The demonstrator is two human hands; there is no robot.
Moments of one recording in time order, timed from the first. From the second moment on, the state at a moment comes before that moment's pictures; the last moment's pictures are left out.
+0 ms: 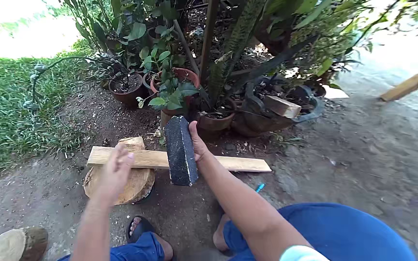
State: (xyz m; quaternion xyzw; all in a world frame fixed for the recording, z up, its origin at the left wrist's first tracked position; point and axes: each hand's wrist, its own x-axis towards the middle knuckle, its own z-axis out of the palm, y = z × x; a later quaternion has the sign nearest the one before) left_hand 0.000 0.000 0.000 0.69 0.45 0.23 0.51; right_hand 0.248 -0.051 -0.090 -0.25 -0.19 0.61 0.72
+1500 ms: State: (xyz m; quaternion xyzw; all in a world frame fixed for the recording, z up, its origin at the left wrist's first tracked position) left_hand -0.042 0.094 -0.076 0.40 0.57 0.40 0.60; right_hand 0.195 -0.012 -0.115 -0.78 -0.54 0.26 0.15
